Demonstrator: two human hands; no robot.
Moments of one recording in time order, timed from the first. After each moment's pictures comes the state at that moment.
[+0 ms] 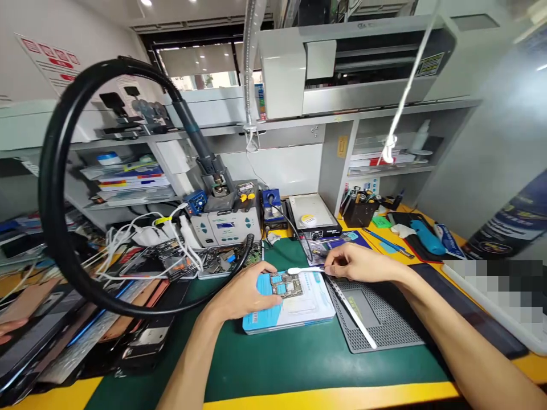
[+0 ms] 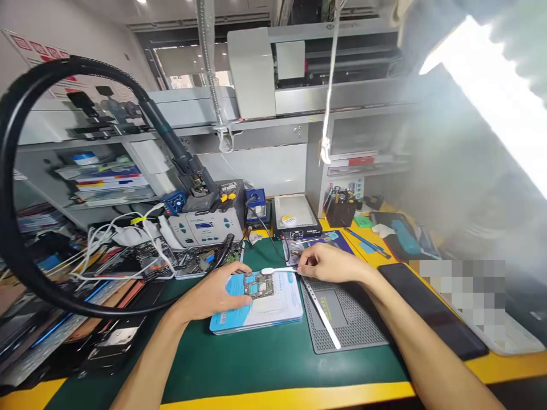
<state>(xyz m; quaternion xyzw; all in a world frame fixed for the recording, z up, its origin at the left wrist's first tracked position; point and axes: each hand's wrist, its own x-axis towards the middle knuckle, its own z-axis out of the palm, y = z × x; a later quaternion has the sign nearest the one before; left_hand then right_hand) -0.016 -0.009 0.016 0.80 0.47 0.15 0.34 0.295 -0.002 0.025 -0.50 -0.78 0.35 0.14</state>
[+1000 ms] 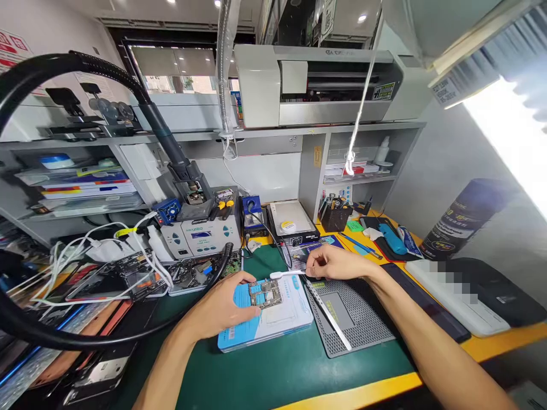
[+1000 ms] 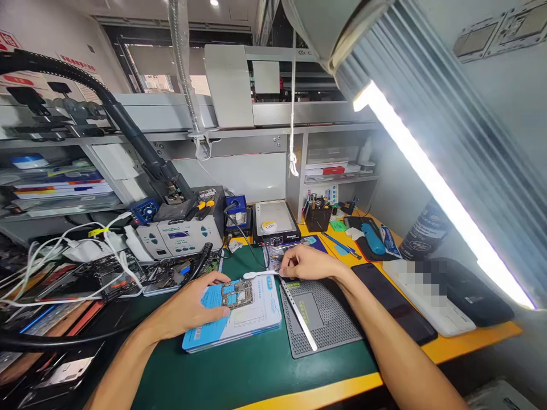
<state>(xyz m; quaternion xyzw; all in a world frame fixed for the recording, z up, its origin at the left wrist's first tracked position) -0.013 -0.007 0.014 0.79 0.48 0.12 0.35 0.304 0.004 0.022 -0.51 -0.74 0.40 0.16</state>
